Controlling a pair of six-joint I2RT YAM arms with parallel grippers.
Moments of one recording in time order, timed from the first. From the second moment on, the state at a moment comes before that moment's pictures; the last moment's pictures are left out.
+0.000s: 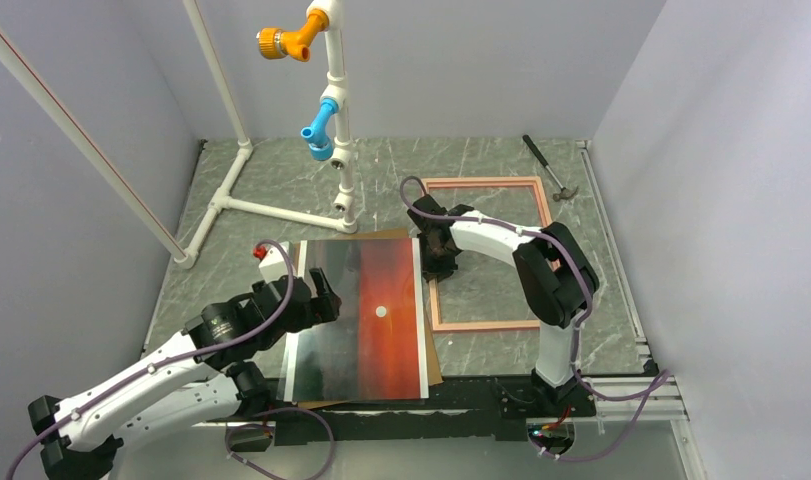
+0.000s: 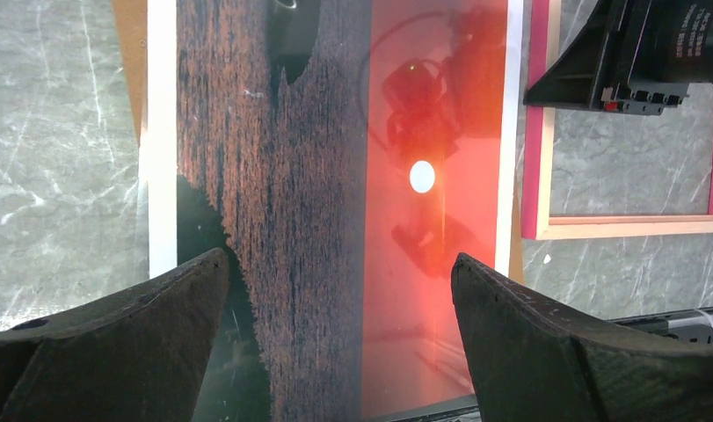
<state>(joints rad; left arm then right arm) -0.95 0.67 0.71 -0.84 -0.48 -0.99 0.65 1.90 1.27 -0.68 0.07 0.59</state>
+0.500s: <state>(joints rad) -0.88 0.77 0.65 -0.73 -0.36 -0.96 0.64 1.84 1.27 -0.68 0.10 0.58</state>
